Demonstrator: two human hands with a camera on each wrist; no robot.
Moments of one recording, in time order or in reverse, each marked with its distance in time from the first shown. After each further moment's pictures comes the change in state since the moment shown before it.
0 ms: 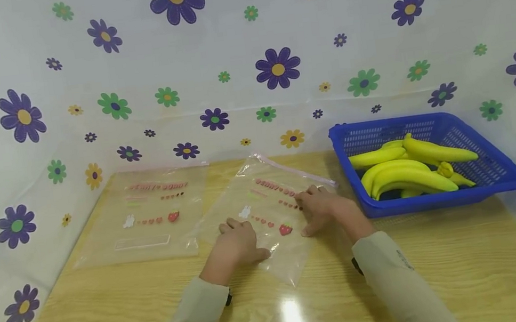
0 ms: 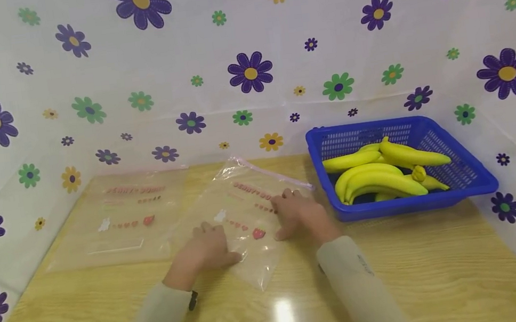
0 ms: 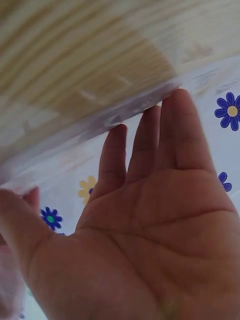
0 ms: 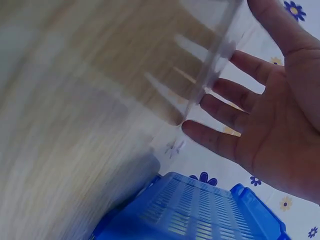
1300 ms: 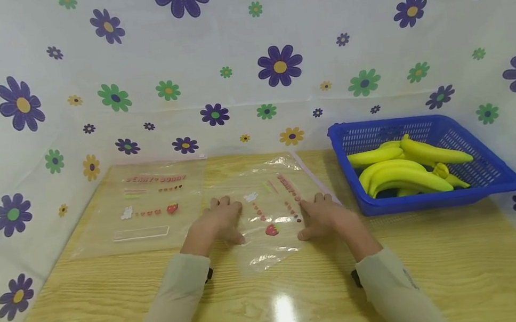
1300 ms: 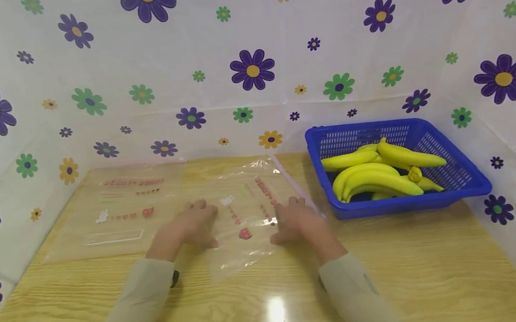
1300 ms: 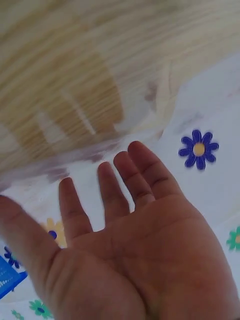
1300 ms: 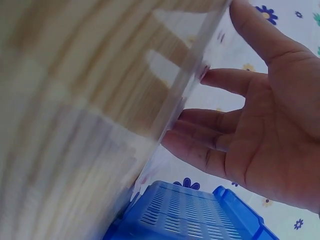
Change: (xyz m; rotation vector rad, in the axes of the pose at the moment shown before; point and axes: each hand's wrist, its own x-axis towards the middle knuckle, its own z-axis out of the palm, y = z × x) left_hand 0.031 -0.042 -0.016 -0.030 0.056 0.084; right_hand -0.027 -0.016 0.015 0.092 0.022 0.152
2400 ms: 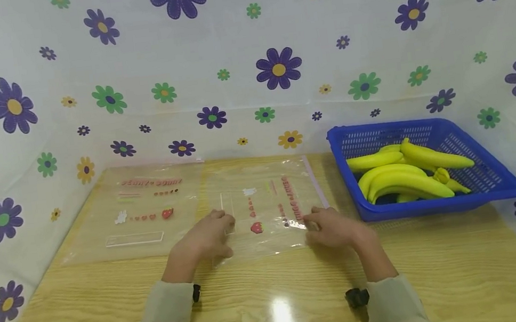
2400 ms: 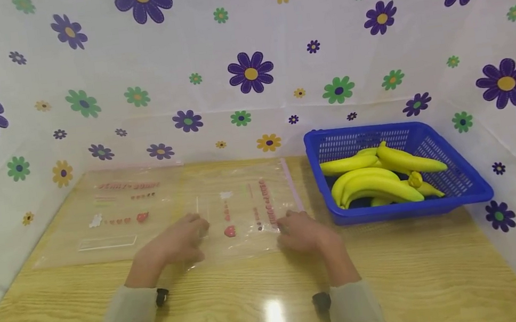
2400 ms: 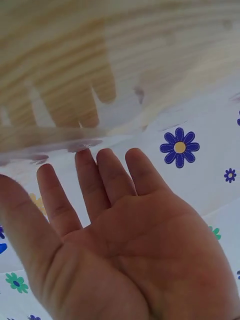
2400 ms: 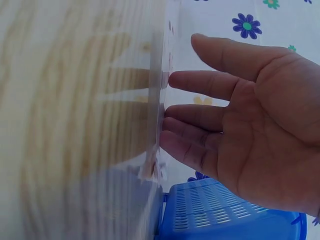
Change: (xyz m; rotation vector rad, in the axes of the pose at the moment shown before) left_hand -0.026 -0.014 0.006 -0.067 0.065 0.136; right_hand -0.021 0.023 0.007 0.231 0.122 -0.324
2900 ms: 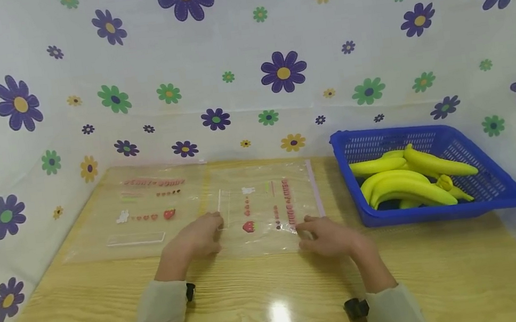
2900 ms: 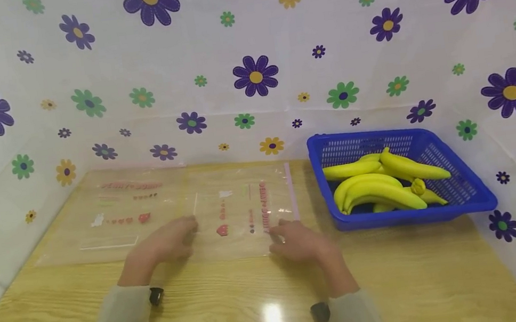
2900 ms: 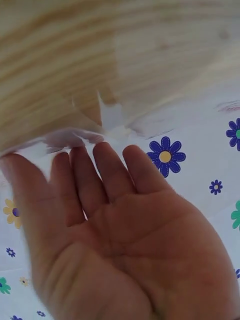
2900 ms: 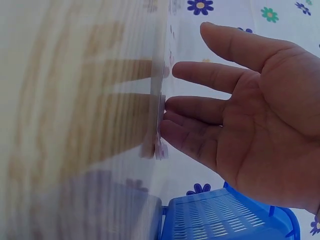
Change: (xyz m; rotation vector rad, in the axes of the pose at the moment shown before) left_hand -0.009 -0.014 -0.009 -0.016 -0.023 -0.034; right_hand 0.001 -0.011 0.011 0.171 -0.055 0.051
